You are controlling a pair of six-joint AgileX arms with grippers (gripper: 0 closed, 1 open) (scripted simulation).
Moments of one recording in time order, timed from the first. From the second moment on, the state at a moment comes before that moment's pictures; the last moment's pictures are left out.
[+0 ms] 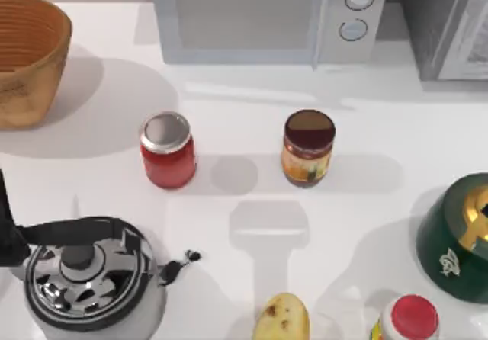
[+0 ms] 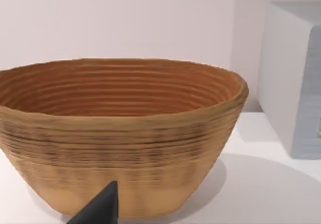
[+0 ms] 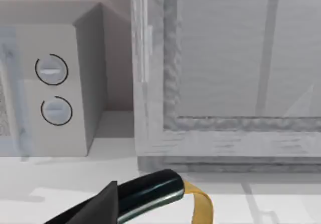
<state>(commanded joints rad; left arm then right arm) 0.00 0.00 0.00 0.00 0.00 0.00 0.00 0.00 0.00 0.00 0.00 0.00</state>
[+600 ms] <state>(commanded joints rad) 0.00 0.00 0.00 0.00 0.00 0.00 0.07 0.34 0.26 -0.03 -0.22 -0.08</state>
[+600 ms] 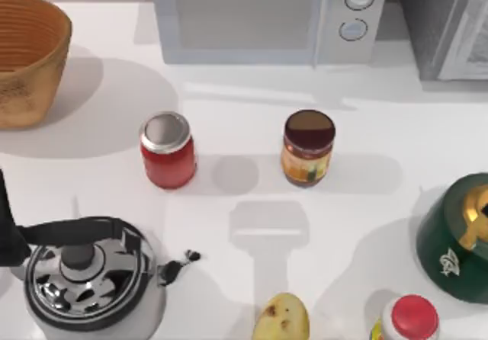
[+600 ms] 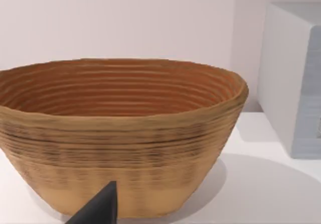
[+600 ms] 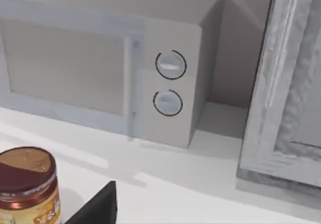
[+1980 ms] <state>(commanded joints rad) 0.00 0.00 0.00 0.00 0.00 0.00 0.11 2.28 1.20 0.12 -1.32 -0.96</state>
